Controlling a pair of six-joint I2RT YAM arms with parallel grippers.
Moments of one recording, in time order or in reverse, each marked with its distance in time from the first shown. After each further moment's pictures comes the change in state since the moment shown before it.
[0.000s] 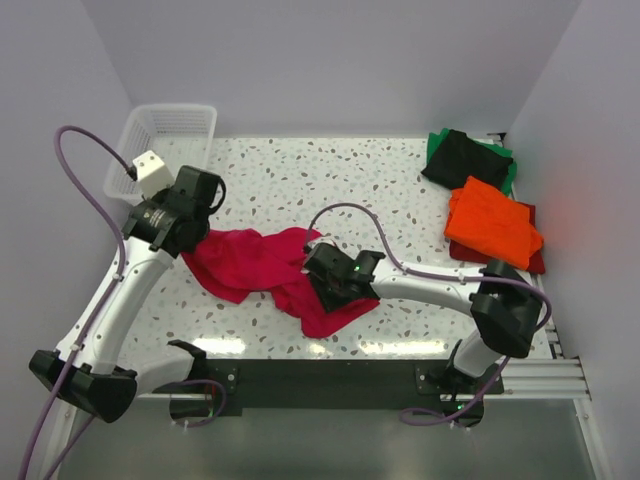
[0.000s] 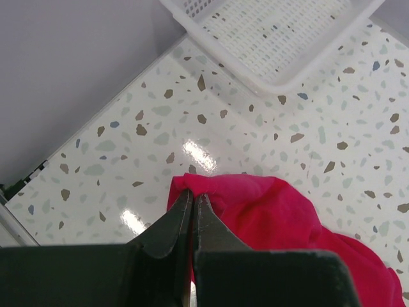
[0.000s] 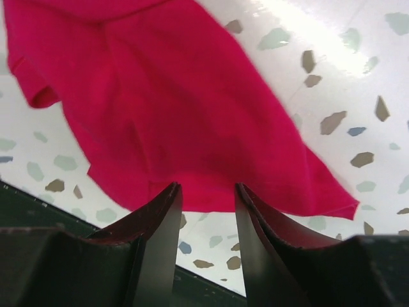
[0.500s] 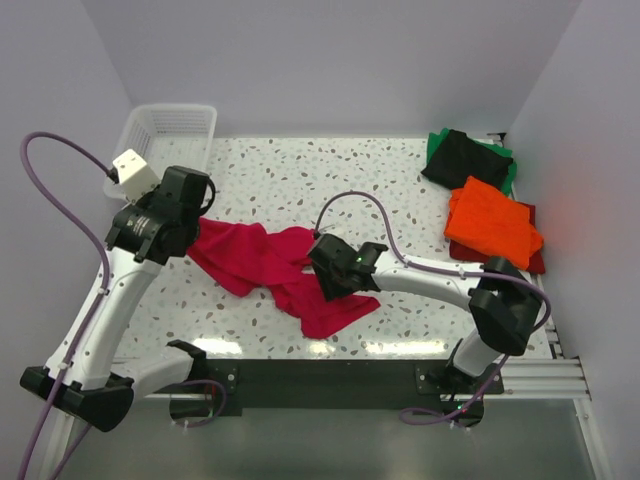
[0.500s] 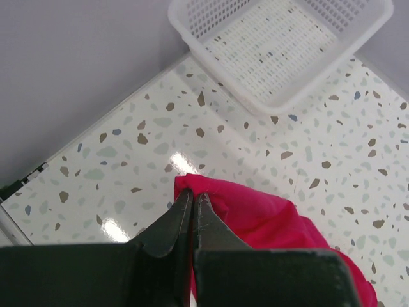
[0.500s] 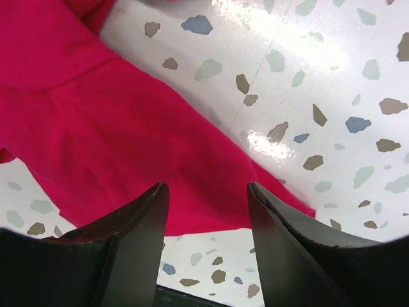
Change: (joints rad) left arm 0.000 -0.040 0.033 -0.034 -0.019 -0.040; right arm -0.042 0.005 0.024 -0.023 0.110 0.049
